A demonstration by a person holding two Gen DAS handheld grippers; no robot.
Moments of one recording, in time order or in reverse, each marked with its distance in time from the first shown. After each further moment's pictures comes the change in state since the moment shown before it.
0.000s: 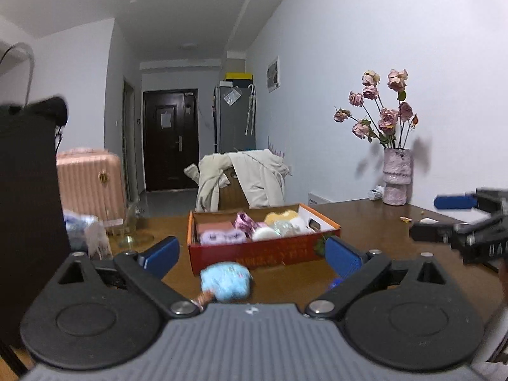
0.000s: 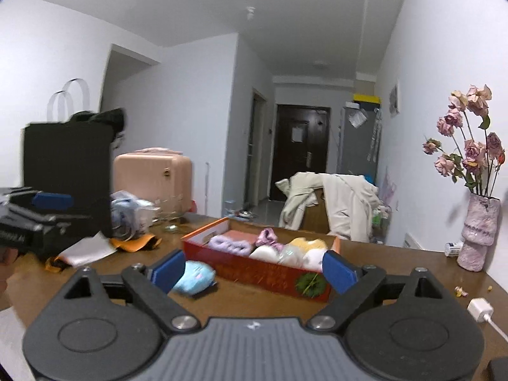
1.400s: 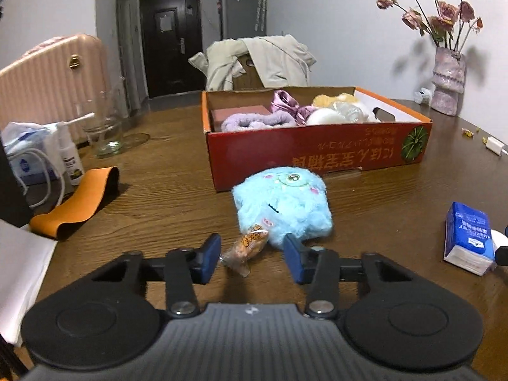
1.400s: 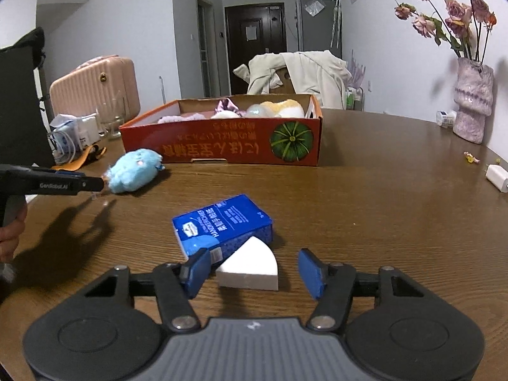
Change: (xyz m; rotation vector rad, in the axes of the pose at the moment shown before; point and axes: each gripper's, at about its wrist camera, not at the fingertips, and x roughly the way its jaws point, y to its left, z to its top) left arm 0.208 0.081 -0.064 0.024 0.410 0.015; right arm 0.127 -0.028 -0.086 0.217 0.406 -0.126
